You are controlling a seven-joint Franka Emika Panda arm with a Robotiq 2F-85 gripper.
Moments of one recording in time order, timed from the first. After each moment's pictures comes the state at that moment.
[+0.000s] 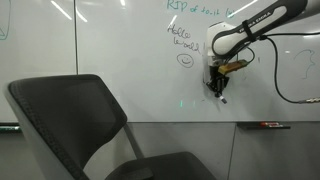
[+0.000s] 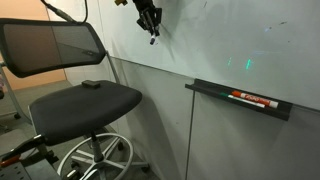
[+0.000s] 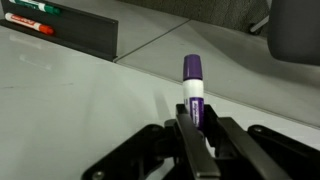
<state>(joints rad) 0.12 0.28 0.01 -1.65 -0.42 2.03 0.27</state>
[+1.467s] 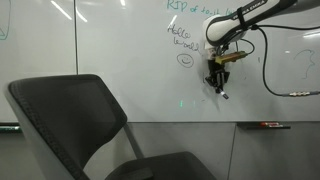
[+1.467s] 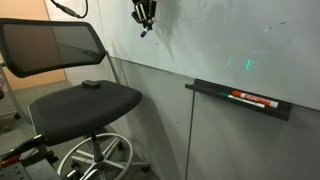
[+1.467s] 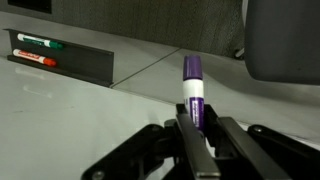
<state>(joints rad) 0.14 0.32 0.03 -1.49 -0.33 1.77 0.27</state>
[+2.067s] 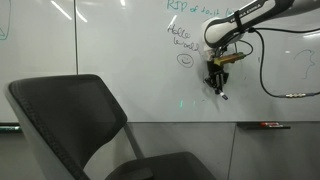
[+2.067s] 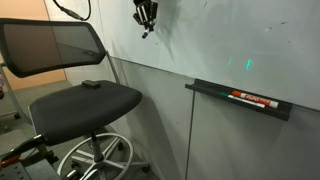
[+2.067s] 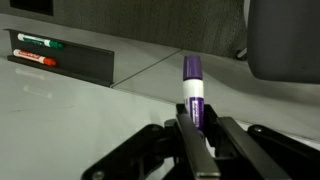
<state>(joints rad) 0.14 0.35 0.03 -1.45 -0.34 1.75 0.27</state>
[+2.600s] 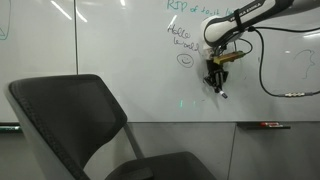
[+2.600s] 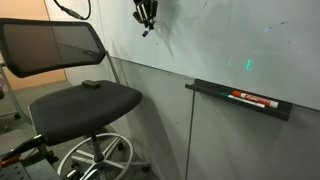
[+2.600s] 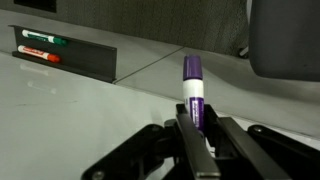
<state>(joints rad) 0.15 0.35 0.03 -1.44 -0.35 1.75 0.27</state>
